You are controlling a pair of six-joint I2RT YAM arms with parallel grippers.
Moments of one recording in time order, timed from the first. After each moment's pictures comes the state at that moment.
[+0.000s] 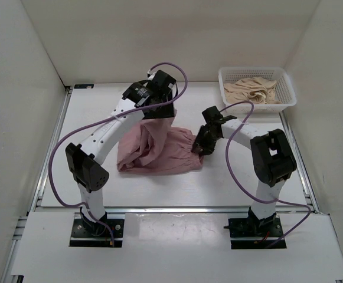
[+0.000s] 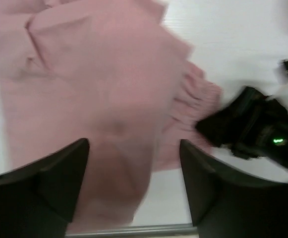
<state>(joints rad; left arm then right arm) -0.68 1.86 2.04 -1.15 -0.36 -0.61 0.45 1.85 1.22 -0.58 -0.20 0.84</state>
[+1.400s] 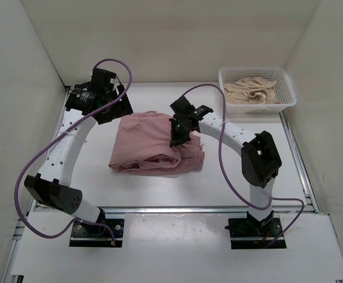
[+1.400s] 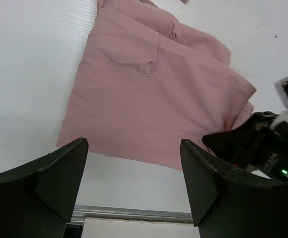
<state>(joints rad) -0.32 1.50 1.77 -1.15 -0.17 -0.56 0.72 1.95 1.58 -0.74 -0.18 0.60</state>
